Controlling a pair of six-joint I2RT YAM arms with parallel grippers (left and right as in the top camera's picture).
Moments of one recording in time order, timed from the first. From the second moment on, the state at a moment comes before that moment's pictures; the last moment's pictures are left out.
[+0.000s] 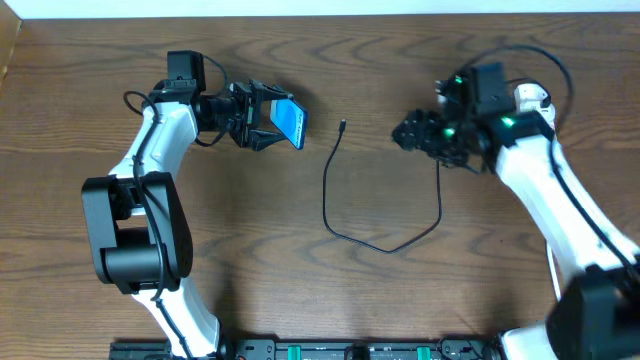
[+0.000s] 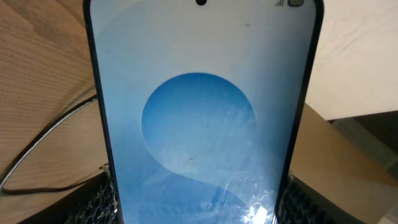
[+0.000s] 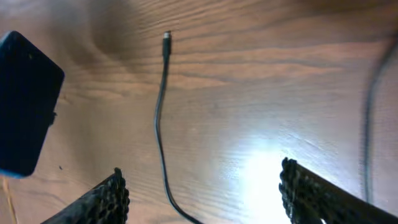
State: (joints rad) left arm 0.06 1.97 1.40 -0.60 1.06 -1.09; right arm 0.25 1.64 1.28 -0.71 -0.37 0.53
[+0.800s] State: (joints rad) left arm 0.06 1.97 1.40 -0.60 1.06 -1.09; right arm 0.45 2.21 1.80 -0.79 -0.22 0.68
